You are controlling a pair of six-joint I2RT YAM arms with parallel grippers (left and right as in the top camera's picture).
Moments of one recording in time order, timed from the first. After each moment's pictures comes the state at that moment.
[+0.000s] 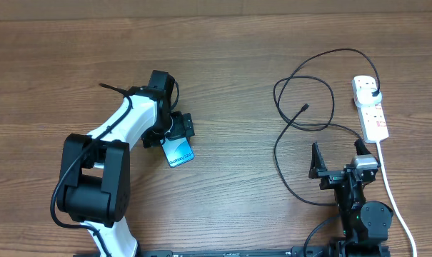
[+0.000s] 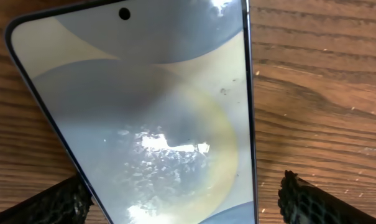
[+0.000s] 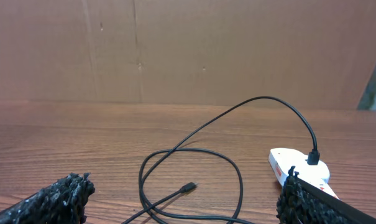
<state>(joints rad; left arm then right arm) -0.22 1.93 1.23 -0.80 0.12 -0.44 -0.04 0.01 0.02 -0.03 -0.11 -0.01</state>
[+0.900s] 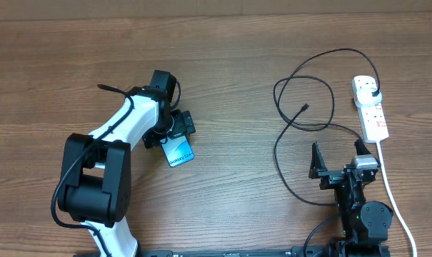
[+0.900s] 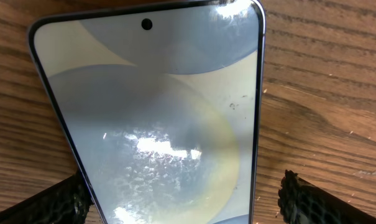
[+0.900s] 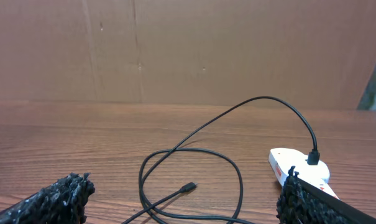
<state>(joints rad) -0.22 1.93 1.23 -0.78 0.09 -0.55 -0.04 0.01 0.02 -0.03 -0.11 -0.01</state>
